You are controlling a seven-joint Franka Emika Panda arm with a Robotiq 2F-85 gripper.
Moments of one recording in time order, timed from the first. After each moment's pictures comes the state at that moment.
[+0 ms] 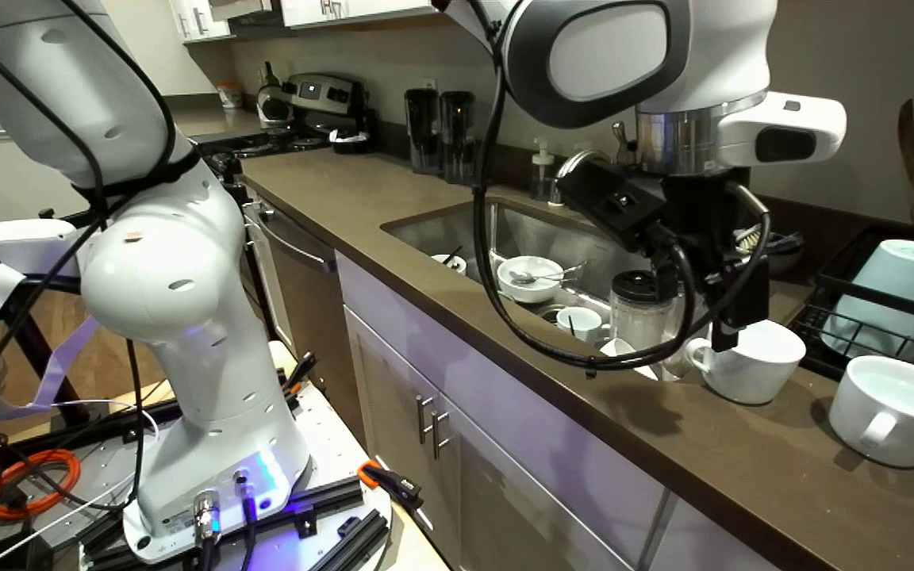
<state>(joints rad) -0.33 -0.24 -0.45 -2.40 -0.09 2.44 -0.15</state>
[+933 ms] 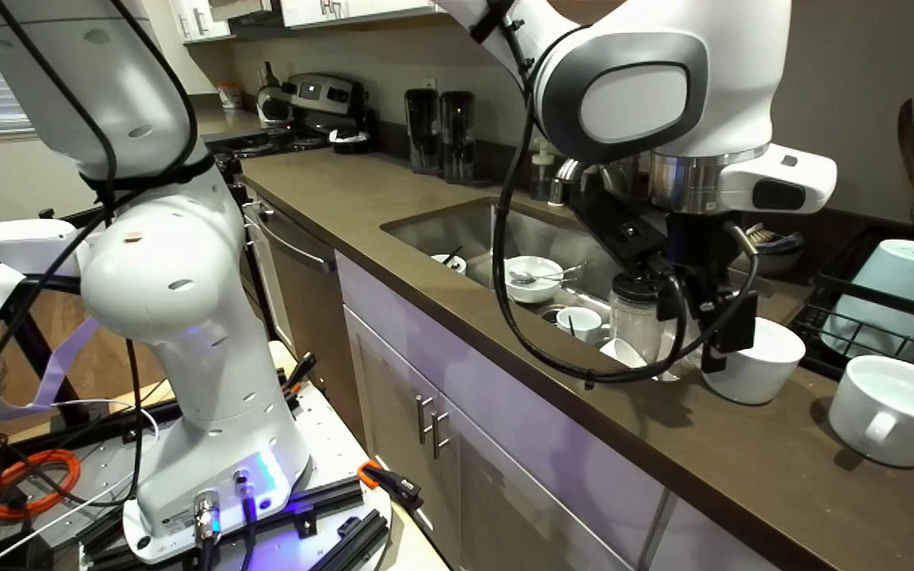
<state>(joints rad) -0.34 -0.11 -0.41 -2.35 -0.03 2.45 -0.10</state>
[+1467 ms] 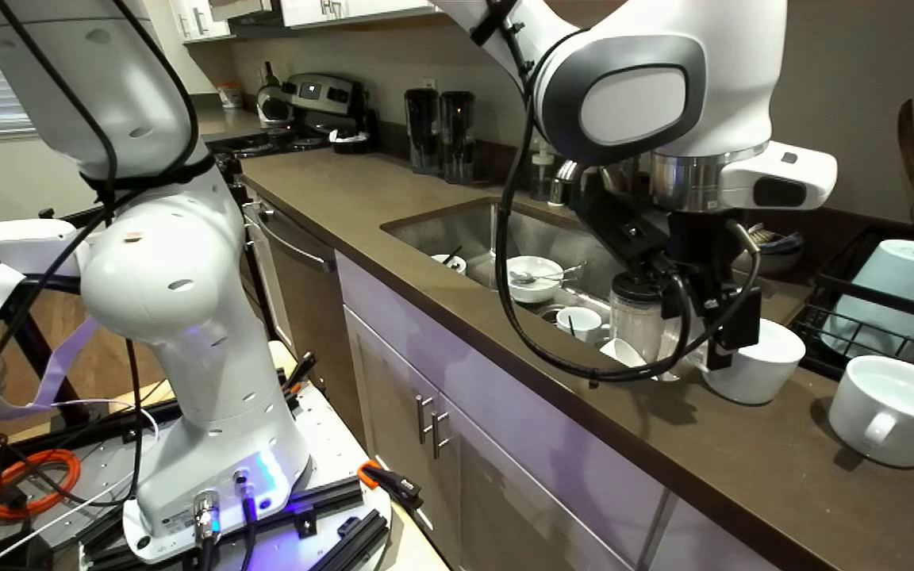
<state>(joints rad) -0.34 -0.10 -0.40 -2.35 -0.03 2.48 -0.10</state>
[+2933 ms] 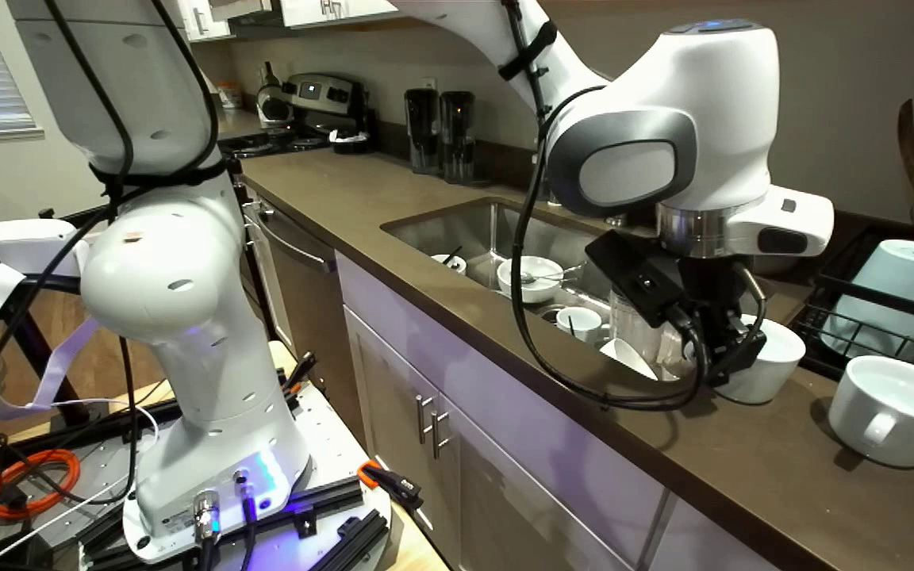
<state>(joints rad) -0.34 0.02 -0.39 -2.35 0.14 2.65 -0.27</state>
